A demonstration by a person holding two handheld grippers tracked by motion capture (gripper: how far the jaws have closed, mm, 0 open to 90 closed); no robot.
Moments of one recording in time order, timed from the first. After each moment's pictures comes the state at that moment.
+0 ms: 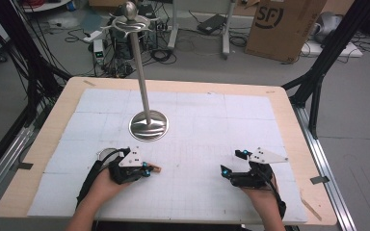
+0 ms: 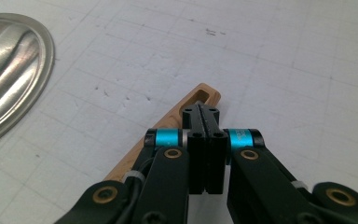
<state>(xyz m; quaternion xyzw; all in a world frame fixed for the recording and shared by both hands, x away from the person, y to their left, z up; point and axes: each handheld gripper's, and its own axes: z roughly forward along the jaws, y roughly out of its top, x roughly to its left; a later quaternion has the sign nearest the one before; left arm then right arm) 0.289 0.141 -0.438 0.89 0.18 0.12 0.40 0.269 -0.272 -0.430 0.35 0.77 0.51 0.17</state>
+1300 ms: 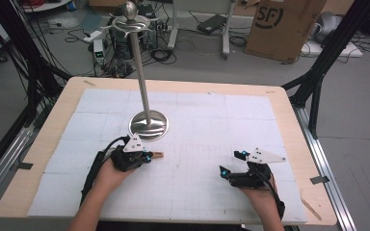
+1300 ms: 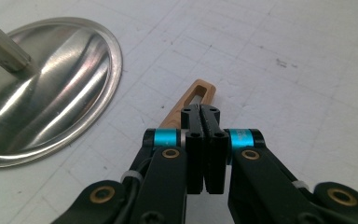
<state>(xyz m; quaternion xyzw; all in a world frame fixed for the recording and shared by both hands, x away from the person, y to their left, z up) 0.311 0.141 -0.422 0.87 0.24 0.16 0.40 0.271 -0.269 -0.435 0.35 0.77 0.50 0.17</state>
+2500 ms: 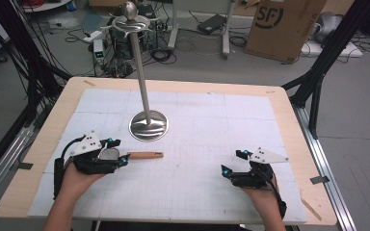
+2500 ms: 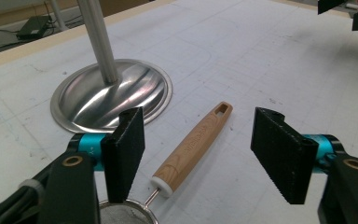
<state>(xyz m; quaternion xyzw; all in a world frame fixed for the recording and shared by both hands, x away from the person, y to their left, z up) 0.287 0.221 -0.404 0.79 0.28 0.18 0.51 0.270 -0.275 -0.430 0.35 0.77 0.51 0.17</state>
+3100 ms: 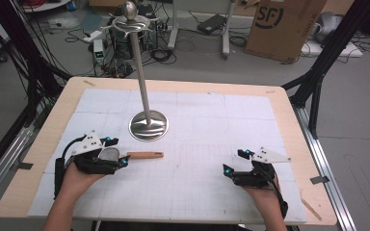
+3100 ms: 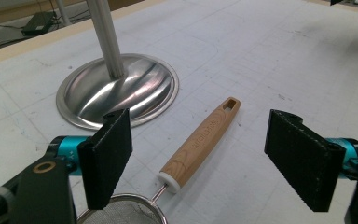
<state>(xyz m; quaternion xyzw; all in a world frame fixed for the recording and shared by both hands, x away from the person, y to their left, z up) 0.291 0.221 -0.408 0.79 0.29 0.18 0.51 0.270 -0.278 -0.430 0.36 0.76 0.51 0.17</state>
